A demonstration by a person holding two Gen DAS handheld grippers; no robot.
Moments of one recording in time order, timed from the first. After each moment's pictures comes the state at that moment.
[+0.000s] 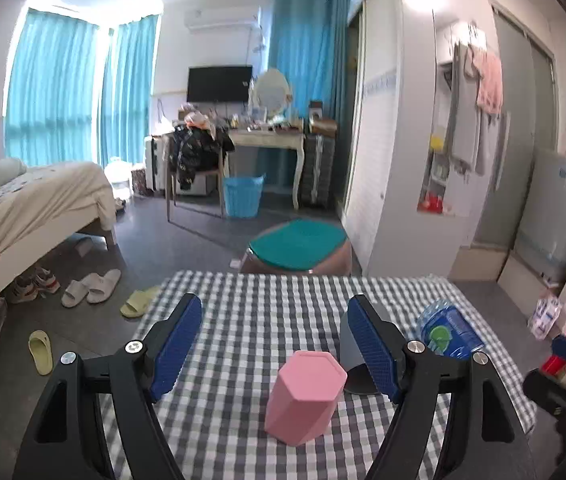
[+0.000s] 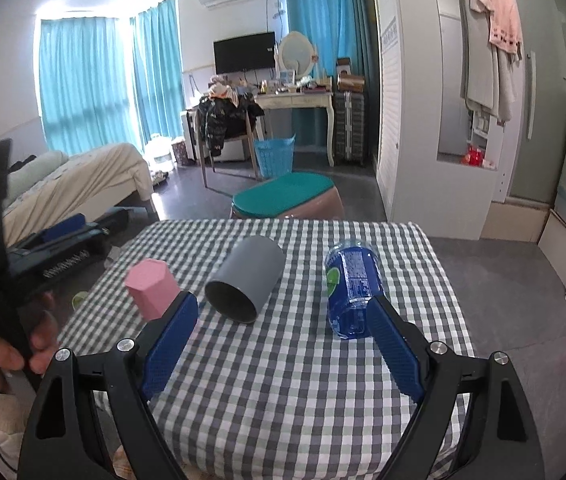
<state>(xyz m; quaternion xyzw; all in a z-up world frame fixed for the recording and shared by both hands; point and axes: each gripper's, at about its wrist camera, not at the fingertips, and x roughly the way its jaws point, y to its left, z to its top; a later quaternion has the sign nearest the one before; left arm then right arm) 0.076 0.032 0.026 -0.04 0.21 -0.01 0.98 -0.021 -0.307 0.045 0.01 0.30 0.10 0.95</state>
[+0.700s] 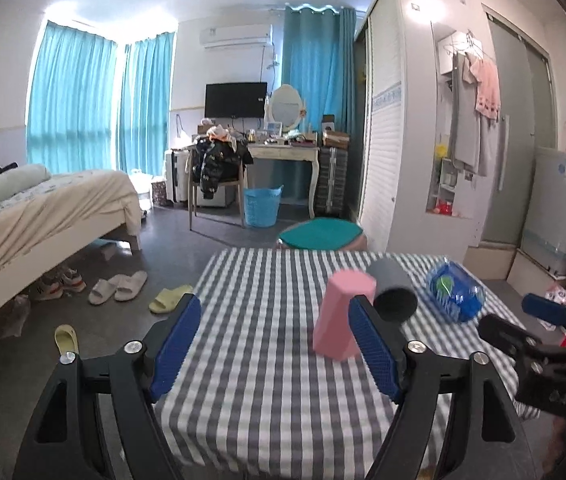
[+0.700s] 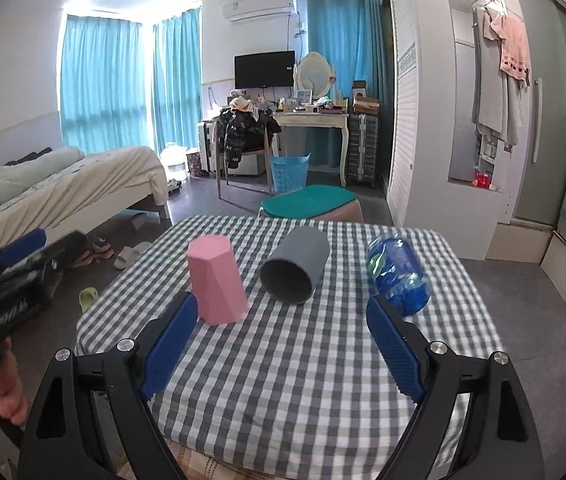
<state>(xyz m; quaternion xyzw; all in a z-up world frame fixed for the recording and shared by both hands) -0.031 0.064 -0.011 -0.03 0.20 0.02 0.98 -0.076 -0.254 0.022 -0.02 0.26 0.12 0.96</state>
